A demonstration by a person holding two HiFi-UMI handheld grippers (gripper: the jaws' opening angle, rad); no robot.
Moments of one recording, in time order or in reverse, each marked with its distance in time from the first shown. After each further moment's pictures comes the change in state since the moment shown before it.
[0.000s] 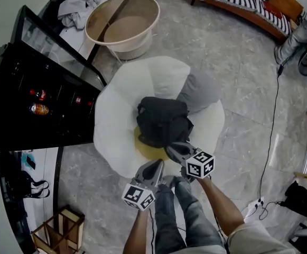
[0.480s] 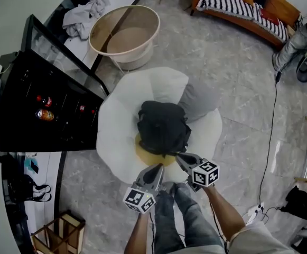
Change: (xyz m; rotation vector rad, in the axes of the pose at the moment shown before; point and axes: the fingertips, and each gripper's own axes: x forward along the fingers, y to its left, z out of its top) left arm -0.002 -0.016 0.017 0.019 -0.012 -0.003; right arm -0.045 -0.007 -0.009 0.018 0.015 -0.069
